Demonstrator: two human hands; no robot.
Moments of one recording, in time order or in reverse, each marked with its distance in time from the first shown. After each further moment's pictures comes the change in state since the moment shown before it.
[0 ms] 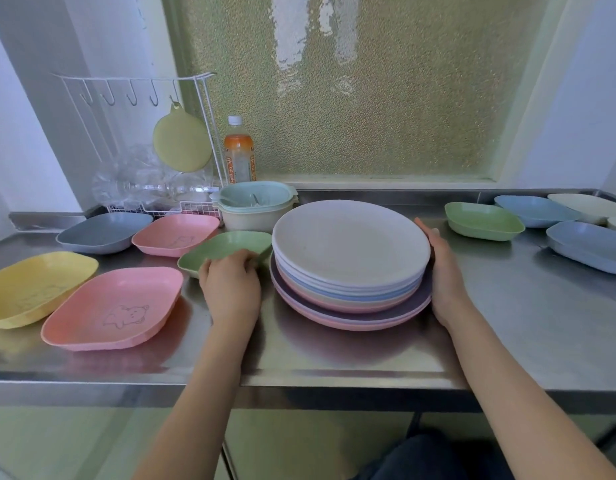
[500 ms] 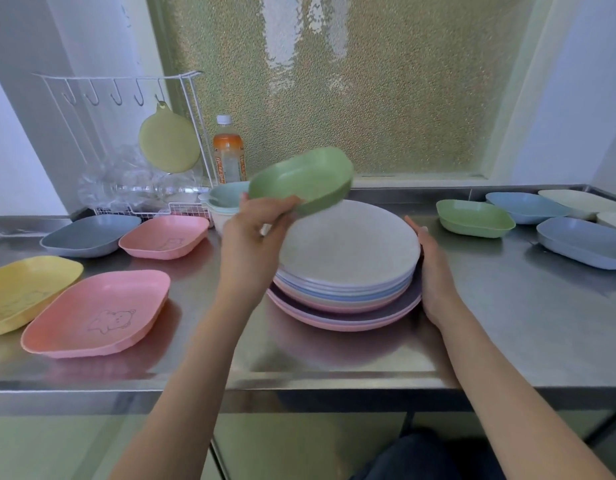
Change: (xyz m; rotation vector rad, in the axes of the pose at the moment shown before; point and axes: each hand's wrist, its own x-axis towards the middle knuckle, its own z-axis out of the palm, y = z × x) left_hand 0.001 0.067 -0.027 -0.711 0.011 0.413; right_hand -0.004 -0.002 0.002 0.030 -0.053 0.016
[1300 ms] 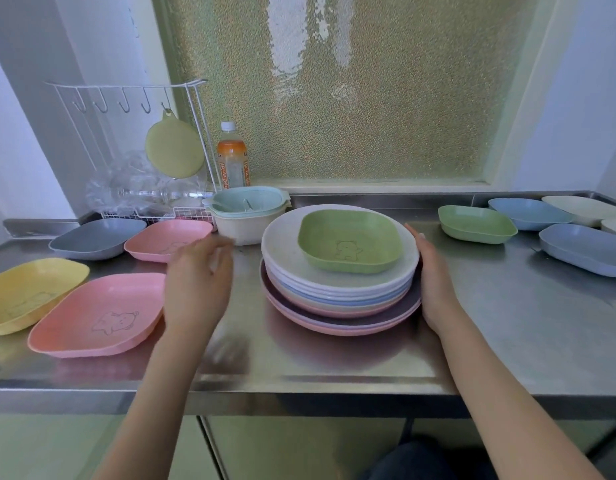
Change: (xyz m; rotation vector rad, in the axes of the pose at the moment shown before) left_hand -0.025 -0.033 -0.054 0.536 0.018 -0.239; right_hand -0.003 0.001 -0.001 0.041 -0.020 -0.024
